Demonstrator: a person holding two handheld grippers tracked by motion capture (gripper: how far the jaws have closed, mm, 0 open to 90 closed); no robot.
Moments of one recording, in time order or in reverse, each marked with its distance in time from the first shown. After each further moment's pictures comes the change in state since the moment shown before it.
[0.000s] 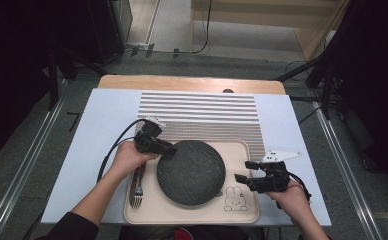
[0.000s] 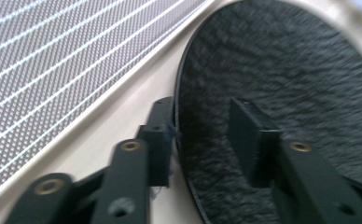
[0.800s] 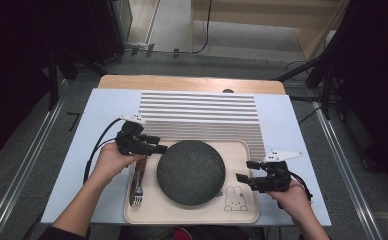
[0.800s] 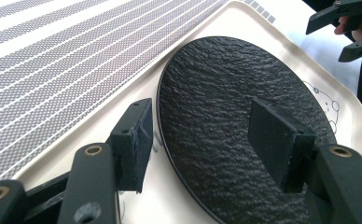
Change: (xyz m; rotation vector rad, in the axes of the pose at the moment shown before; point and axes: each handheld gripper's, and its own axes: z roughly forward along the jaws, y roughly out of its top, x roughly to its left) left arm -0.007 -0.022 -0.055 -0.152 -0.041 0.029; right arm -0.002 -0.001 -0.002 -0.004 -0.006 0.011
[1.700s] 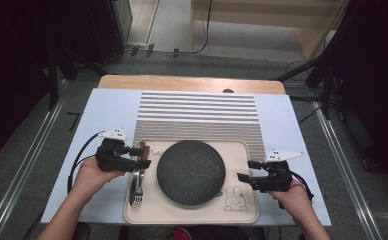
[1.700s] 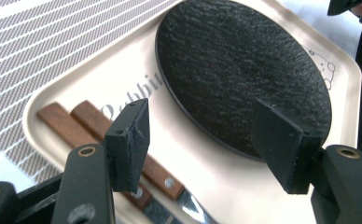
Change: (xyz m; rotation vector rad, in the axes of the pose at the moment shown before) left arm -0.008 -0.047 -0.036 0.012 0.038 0.029; right arm -0.003 -0.001 -0.002 0.003 -0.005 0.011
